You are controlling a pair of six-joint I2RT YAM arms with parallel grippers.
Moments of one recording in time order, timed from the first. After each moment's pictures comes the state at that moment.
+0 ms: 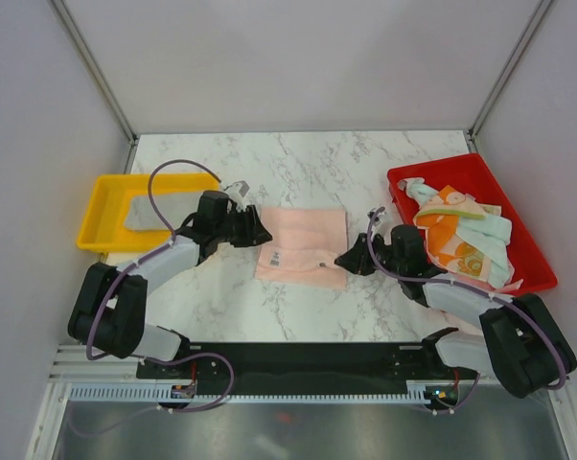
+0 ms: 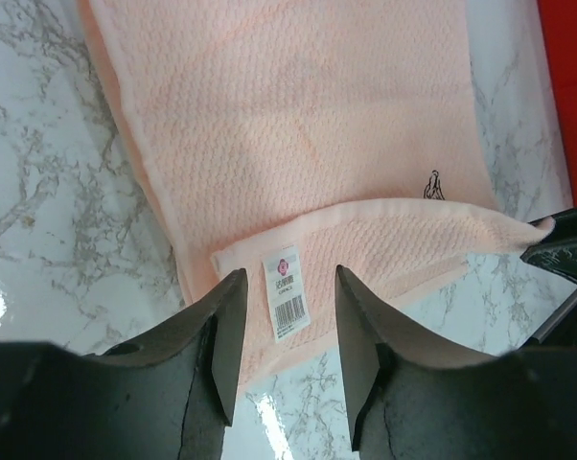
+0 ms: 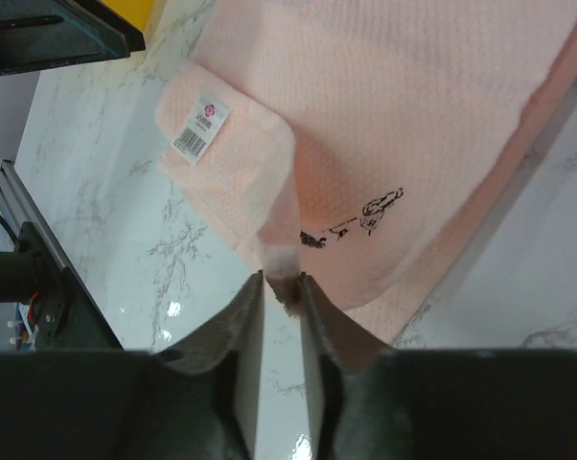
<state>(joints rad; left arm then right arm) -0.36 1.44 0.74 0.02 0.38 -0.44 0.39 1.23 0.36 0.40 -0.49 0.49</state>
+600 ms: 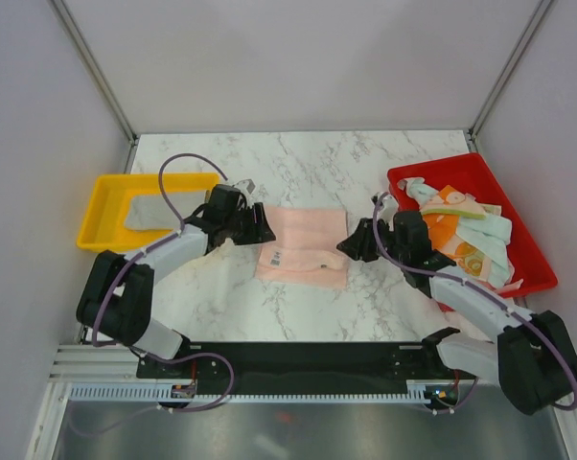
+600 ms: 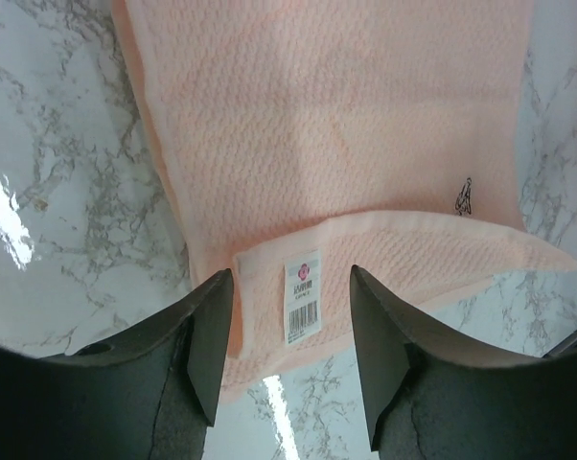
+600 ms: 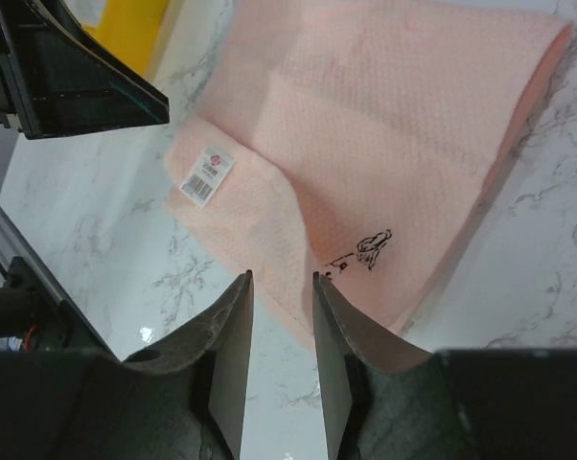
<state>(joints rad) -0.41 1.47 0.83 -0.14 0.26 -0.46 0.40 1.08 0.48 0.14 -0.40 0.47</state>
